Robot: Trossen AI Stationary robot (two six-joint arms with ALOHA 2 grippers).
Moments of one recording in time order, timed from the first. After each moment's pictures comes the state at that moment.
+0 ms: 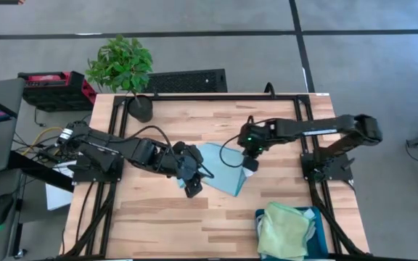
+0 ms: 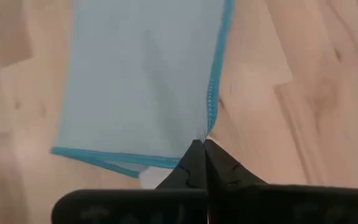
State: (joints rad) left arm -0.29 1.61 1.61 -0.90 -0.28 -0.67; right arm -0.11 1.42 0.95 -0.66 -0.08 0.16
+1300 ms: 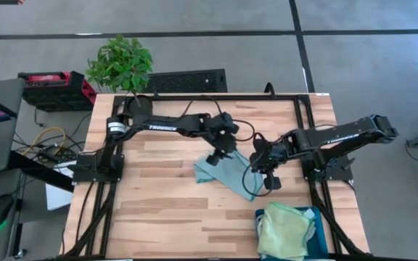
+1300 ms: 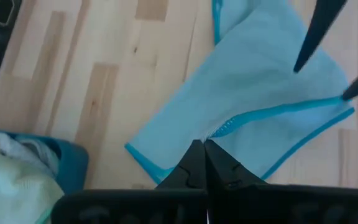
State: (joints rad) left arm 0.18 2.06 1.61 -0.38 0.37 0.67; right arm 0.18 1.23 0.96 -0.76 -0.08 -0.01
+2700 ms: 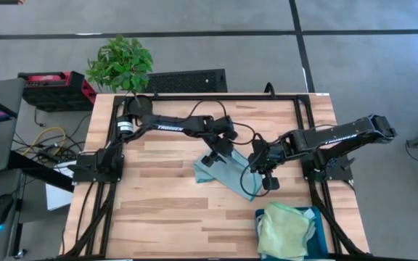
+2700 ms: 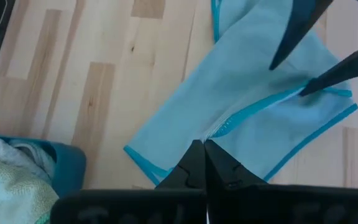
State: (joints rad) left arm 0.21 2.16 1.62 -0.47 0.46 0.84; right arm 0.18 1.25 0.96 -0.75 -0.08 0.00
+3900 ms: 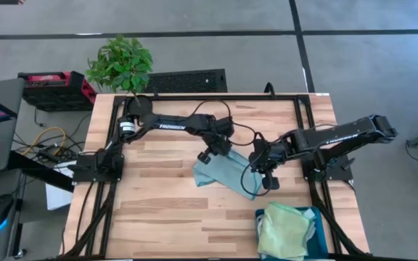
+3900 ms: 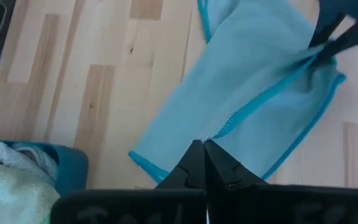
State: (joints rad) left arm 0.21 2.19 1.72 -0.72 0.24 0.88; right arm 0.17 1.24 0.96 -0.75 -0.08 0.04
